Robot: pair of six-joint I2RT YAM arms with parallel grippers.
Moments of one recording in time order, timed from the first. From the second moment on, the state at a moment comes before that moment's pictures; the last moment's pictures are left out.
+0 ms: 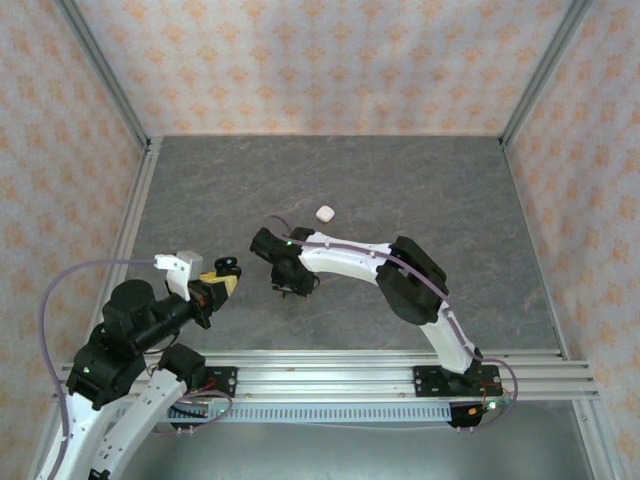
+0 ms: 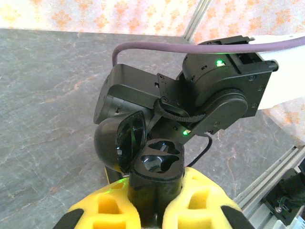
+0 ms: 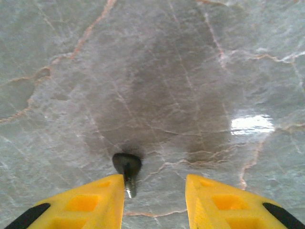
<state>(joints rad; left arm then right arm) -0.38 0.28 0.78 -0.85 0.26 -0.28 1.04 2.15 1.68 -0.93 -0.02 1.21</state>
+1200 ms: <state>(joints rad) -0.38 0.31 0.71 -0.81 0.29 -0.29 1.01 2.26 1.82 -0.97 -0.08 1.07</state>
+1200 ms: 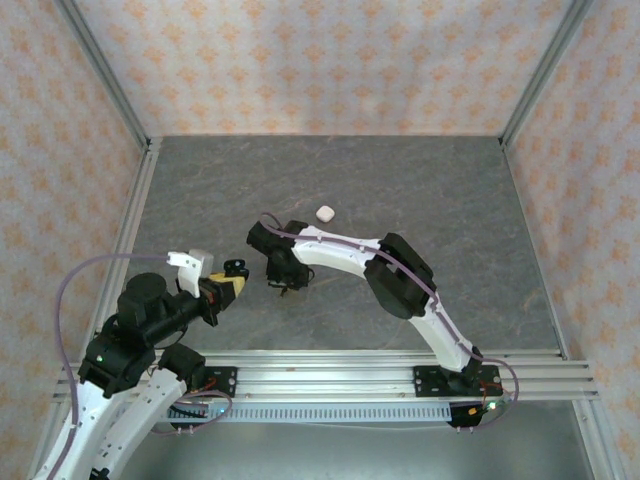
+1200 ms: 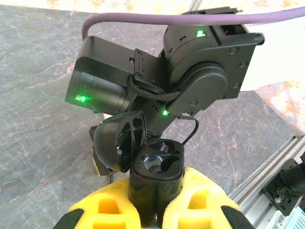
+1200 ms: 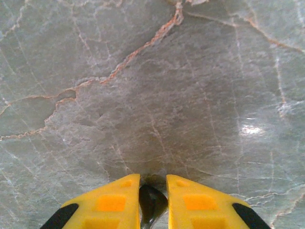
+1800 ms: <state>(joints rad) -0.38 0.31 0.70 -0.75 0.30 -0.28 1.01 2.16 1.78 -0.97 0.00 0.92</state>
